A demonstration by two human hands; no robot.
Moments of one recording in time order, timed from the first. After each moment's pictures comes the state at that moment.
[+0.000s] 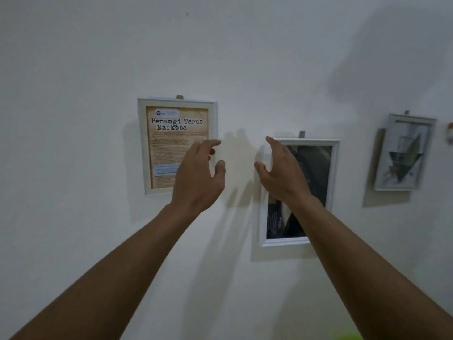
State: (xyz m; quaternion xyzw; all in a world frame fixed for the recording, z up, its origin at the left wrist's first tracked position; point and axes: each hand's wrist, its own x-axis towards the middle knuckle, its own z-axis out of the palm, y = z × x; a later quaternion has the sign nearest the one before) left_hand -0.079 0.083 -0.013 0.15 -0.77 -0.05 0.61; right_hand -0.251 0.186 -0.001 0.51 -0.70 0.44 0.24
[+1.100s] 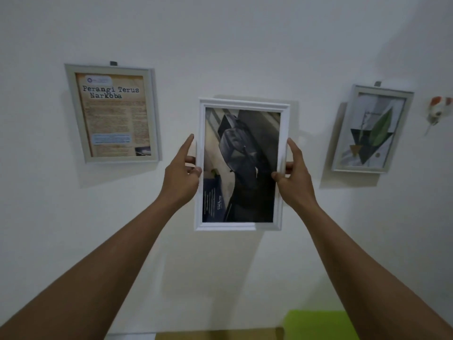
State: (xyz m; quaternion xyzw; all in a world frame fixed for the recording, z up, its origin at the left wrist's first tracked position) left_hand -0.199 0.165 -0.066 0.27 -0.76 -0.28 0.52; right_hand -0.421 0.298 -0.072 0.46 -0.66 0.59 0.03
